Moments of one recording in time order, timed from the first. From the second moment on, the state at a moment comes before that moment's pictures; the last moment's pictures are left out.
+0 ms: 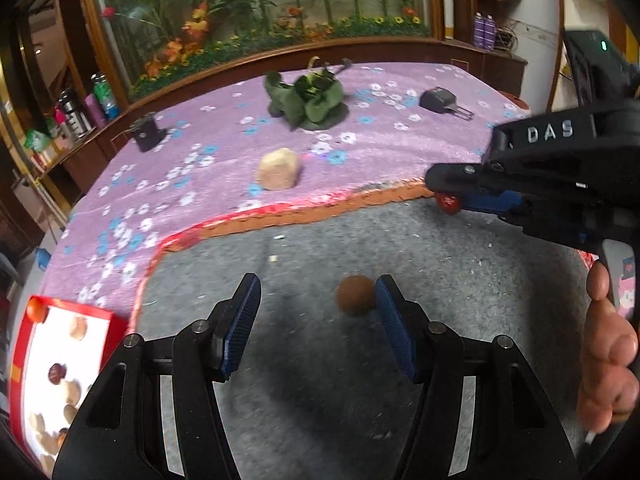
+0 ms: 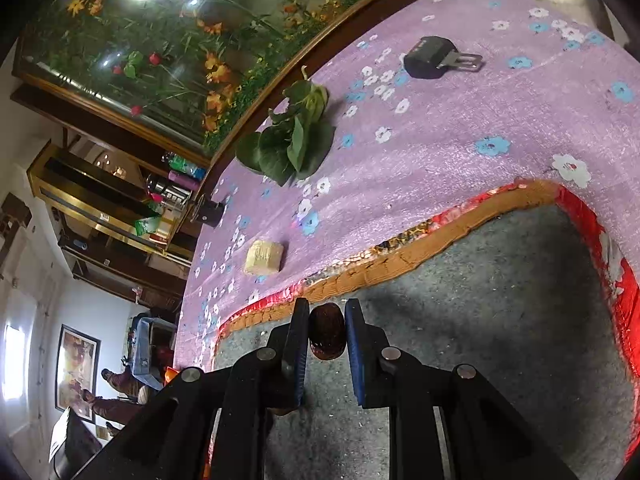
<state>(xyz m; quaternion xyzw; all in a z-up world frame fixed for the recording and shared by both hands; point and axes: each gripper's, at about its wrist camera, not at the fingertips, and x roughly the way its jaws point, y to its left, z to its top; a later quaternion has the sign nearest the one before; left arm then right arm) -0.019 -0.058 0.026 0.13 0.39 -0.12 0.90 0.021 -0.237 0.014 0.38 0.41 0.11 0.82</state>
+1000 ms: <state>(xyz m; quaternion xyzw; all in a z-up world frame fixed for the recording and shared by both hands) -0.104 0.034 0.105 0.09 0.26 -0.03 0.96 -0.015 -0.188 0.069 0.29 0.25 0.25 0.89</state>
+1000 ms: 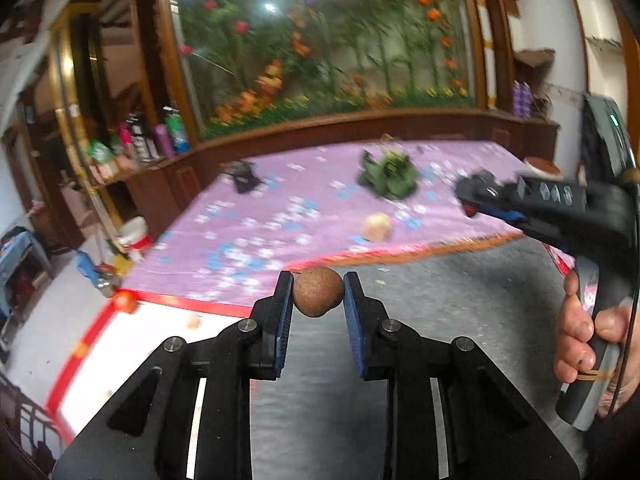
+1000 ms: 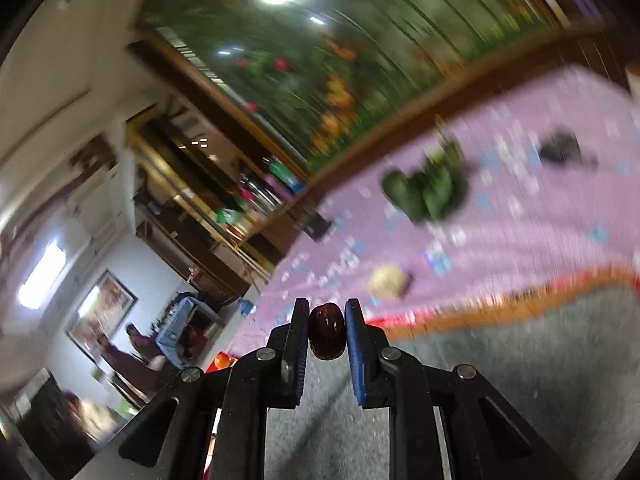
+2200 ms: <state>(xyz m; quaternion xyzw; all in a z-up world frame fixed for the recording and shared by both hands) -0.156 0.234 0.104 -0.04 0.23 0.09 0.97 -0.103 0.075 0.082 0.18 0.30 0.42 0.84</state>
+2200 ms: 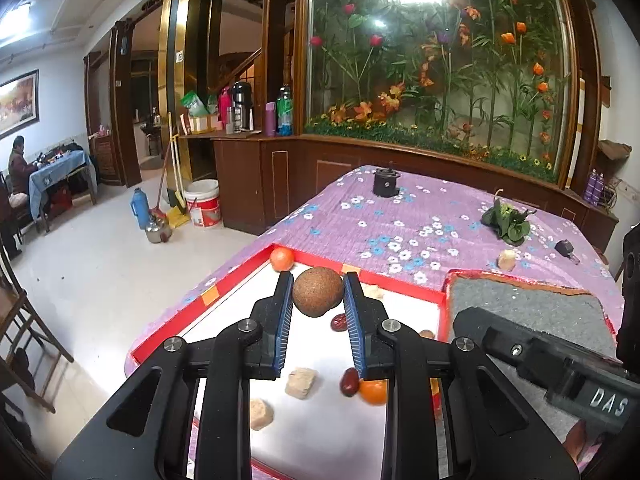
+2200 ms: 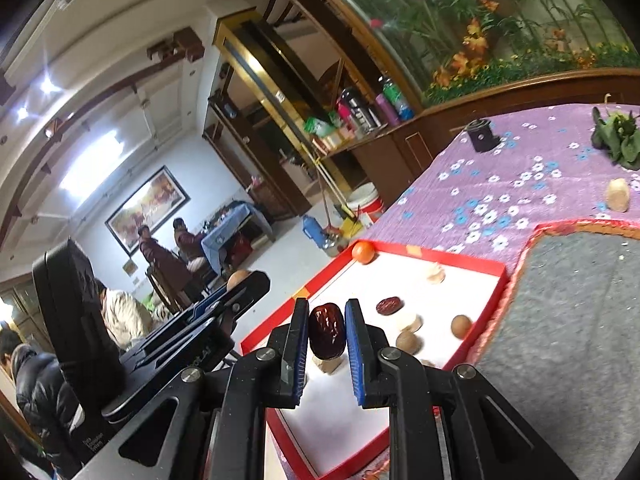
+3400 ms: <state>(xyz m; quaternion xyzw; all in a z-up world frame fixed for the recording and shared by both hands) -0.142 0.252 0.081 -0.04 0.27 0.10 0.96 -0.102 0.115 0.056 0.14 0.34 0.42 0.83</state>
